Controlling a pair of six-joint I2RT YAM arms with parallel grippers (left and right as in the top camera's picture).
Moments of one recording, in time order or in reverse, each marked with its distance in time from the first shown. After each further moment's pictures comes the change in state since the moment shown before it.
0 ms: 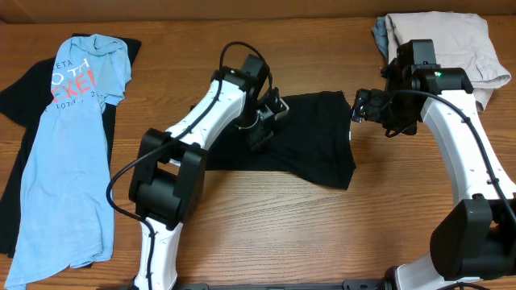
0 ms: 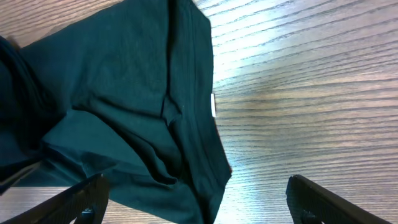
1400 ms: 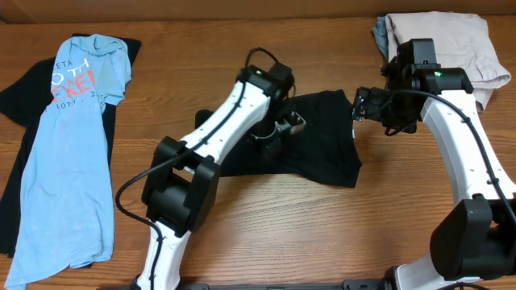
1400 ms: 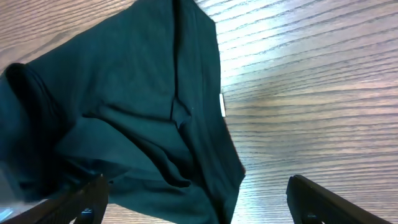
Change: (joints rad) left arm -0.127 0.000 0.132 -0.286 0.006 -0.118; right arm 0.000 0.000 0.000 0.020 0.000 0.000
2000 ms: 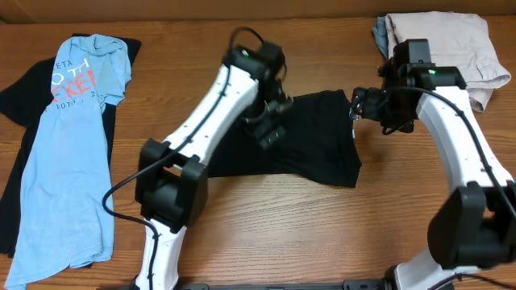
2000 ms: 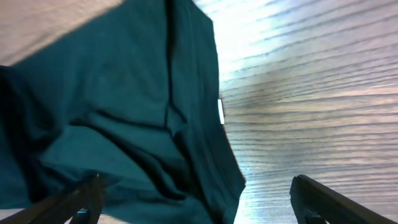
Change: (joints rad) left arm 0.079 0.000 0.196 -0.138 -0.092 -0.105; right arm 0.000 0.060 0.000 0.027 0.000 -0.001
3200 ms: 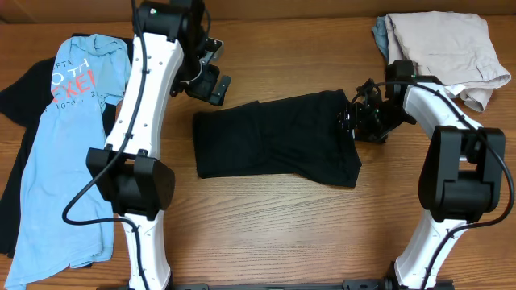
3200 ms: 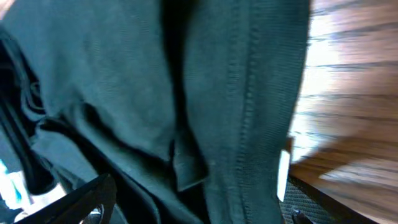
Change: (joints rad) left arm 0.300 0.000 0.291 -0.174 -0.012 -0.120; right arm -0.071 0.311 -0.042 0.137 -0.383 -0.180
